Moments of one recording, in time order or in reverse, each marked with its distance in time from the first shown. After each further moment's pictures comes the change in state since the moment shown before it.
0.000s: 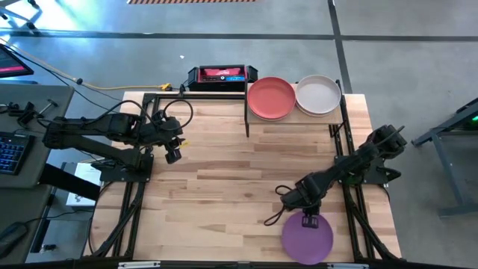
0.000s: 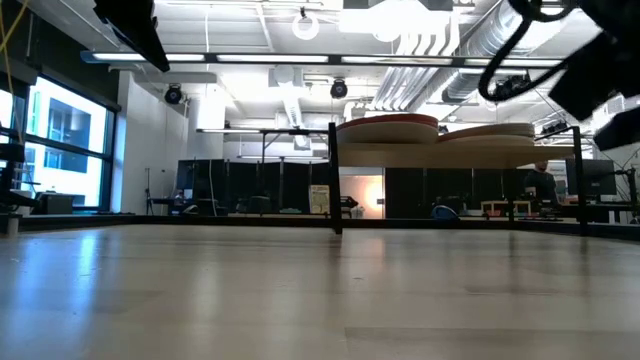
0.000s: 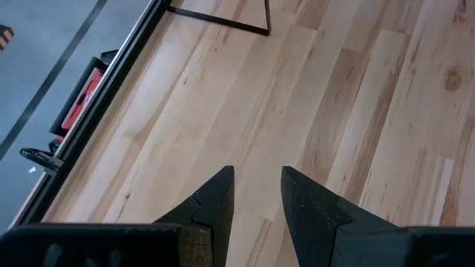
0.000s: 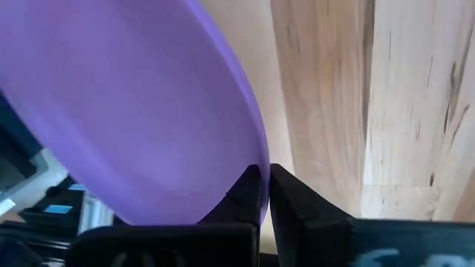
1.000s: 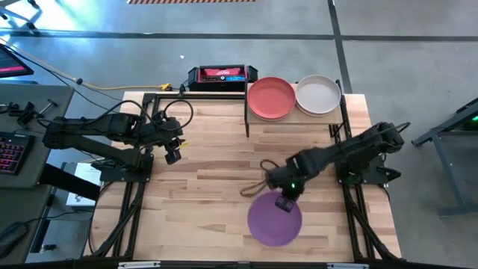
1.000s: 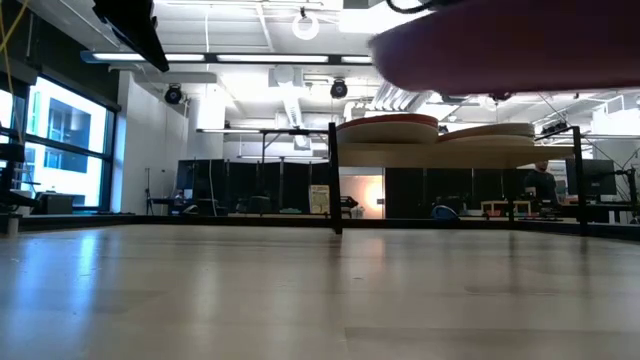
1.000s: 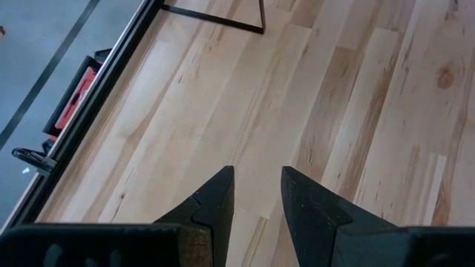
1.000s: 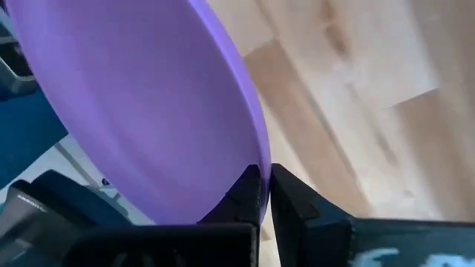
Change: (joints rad) left arm 0.000 0.000 0.000 0.000 0.018 0.001; right arm -0.180 0.000 0.377 -0.188 0.117 0.220
